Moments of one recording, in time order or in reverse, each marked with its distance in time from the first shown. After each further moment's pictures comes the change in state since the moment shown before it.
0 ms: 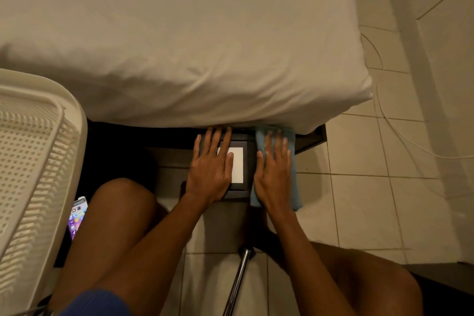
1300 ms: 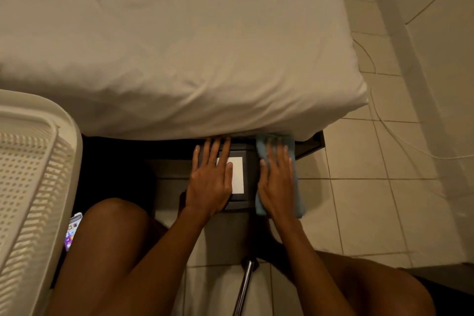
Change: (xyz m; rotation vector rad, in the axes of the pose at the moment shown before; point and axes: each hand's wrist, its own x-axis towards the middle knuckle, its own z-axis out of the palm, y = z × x) left_hand 0.004 0.002 -0.001 0.019 0.020 0.004; right_hand 0.005 0.006 -0.003 0.078 0.027 0.048
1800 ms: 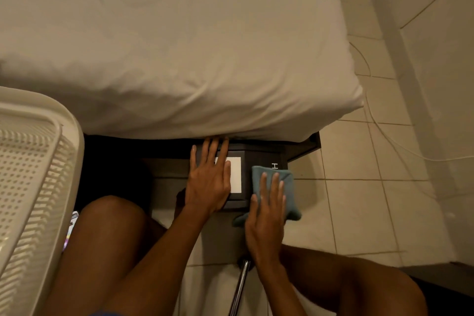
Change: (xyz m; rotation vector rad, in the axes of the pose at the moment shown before) left_hand -0.002 -0.001 0.000 -0.016 -0.013 -0.020; right_hand -0.084 -0.013 0.007 -0.030 0.043 0.087
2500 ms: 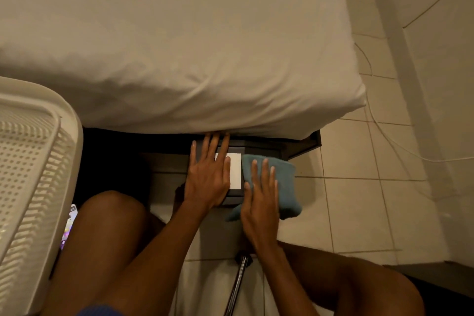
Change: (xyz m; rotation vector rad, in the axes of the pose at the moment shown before) left_hand 0.001 -0.001 0.002 -0.024 0.001 0.000; right_hand 0.021 -0.005 0.005 -0.062 -0.073 -0.196
